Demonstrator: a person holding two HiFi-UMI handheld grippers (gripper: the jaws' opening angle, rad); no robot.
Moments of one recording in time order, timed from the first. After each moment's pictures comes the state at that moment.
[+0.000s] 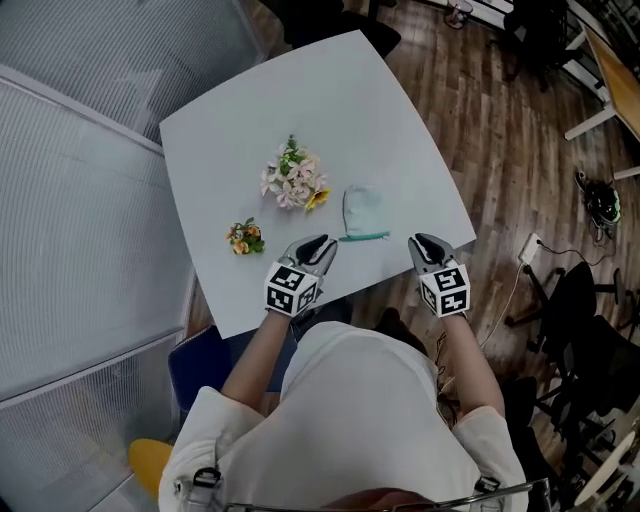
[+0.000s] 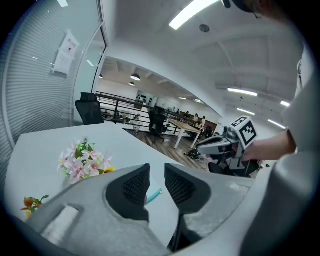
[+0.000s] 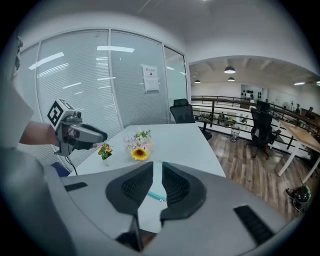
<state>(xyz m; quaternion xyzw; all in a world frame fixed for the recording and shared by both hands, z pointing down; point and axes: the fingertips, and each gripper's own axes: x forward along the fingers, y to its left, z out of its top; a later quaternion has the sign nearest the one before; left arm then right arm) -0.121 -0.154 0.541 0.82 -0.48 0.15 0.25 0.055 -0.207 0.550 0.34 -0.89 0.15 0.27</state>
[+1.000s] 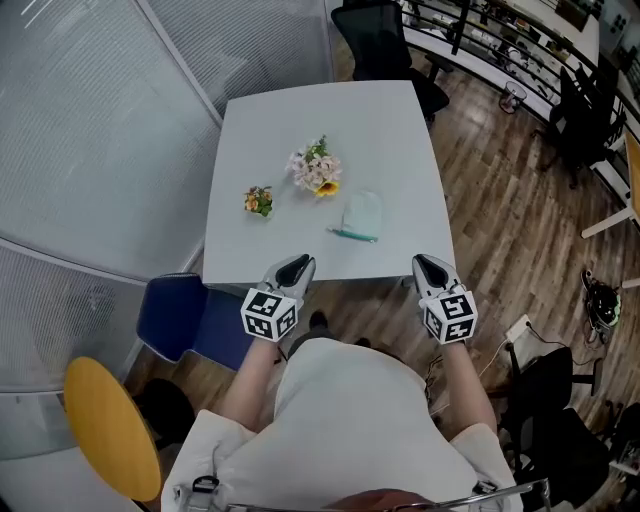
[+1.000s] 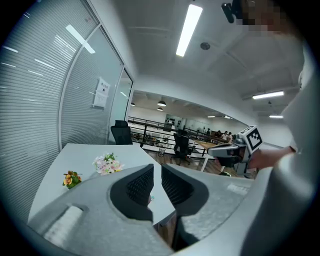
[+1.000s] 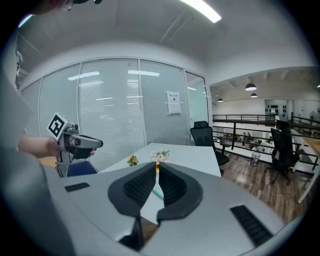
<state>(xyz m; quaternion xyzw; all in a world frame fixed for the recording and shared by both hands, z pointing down) -0.035 0.002 0.428 0.72 -0.67 0.06 0.18 0.156 -0.124 0.431 0.22 -0.96 0.07 0.17</state>
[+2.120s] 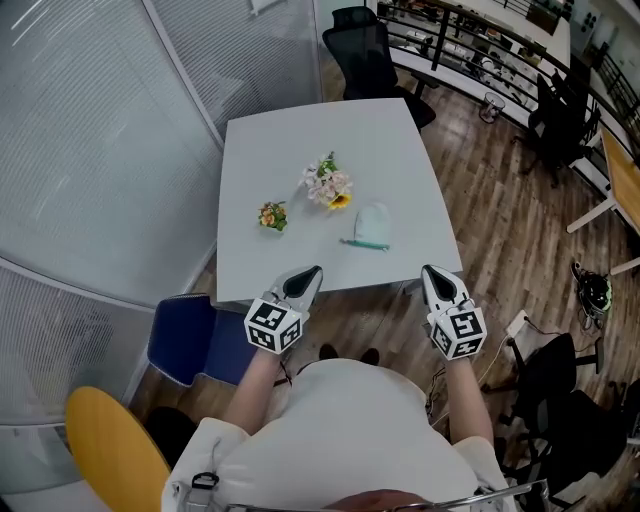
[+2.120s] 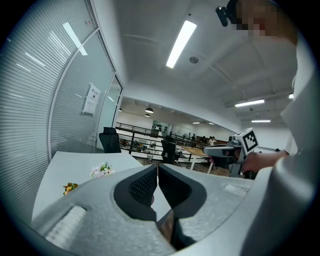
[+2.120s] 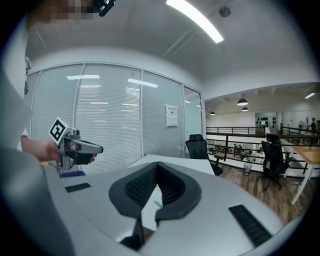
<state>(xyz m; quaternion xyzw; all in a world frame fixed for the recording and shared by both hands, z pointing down) -0.065 0.072 0.364 0.77 -0.62 0.03 0.14 0.128 -0.033 0.351 0.27 -0.96 0.04 0.11</state>
